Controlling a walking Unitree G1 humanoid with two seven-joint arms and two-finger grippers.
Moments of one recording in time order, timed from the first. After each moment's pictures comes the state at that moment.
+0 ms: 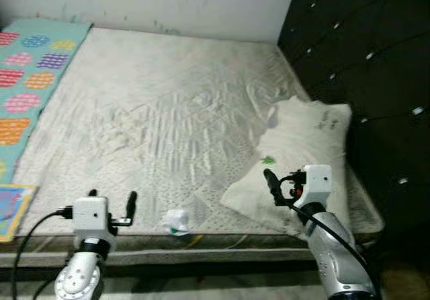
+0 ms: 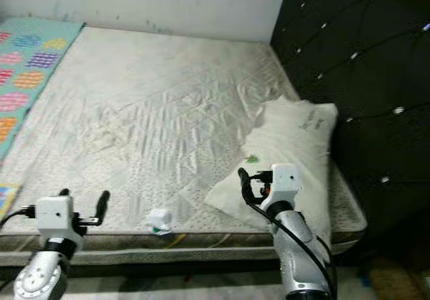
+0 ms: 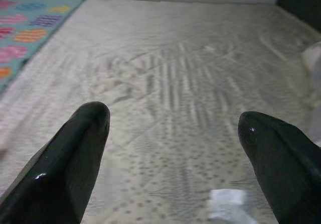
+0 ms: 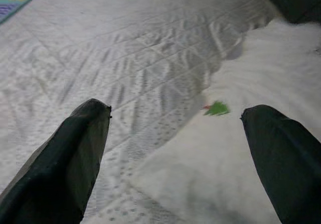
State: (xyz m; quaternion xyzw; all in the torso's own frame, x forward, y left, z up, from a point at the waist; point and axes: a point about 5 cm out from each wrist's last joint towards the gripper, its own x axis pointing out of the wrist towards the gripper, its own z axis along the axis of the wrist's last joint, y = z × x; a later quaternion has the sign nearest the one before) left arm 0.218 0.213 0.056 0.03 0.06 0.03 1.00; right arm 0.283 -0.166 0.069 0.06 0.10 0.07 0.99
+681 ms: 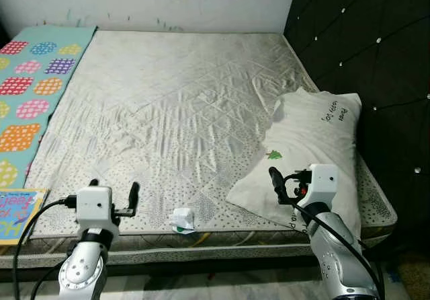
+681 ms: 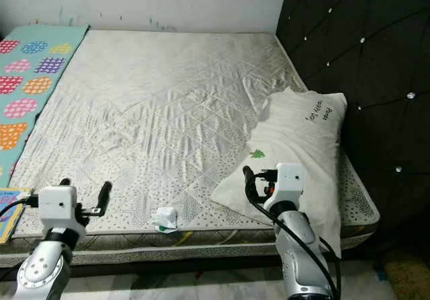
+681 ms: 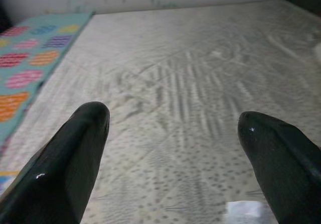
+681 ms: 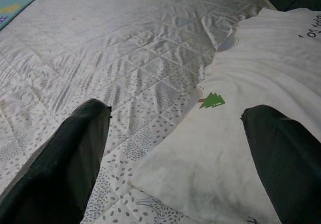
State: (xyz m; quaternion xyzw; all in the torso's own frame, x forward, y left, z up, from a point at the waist) left arm 0.225 0.205 0.072 0.06 0.04 0.03 1.00; right arm 0.280 -0.170 0.076 0.05 0.10 0.05 0.99
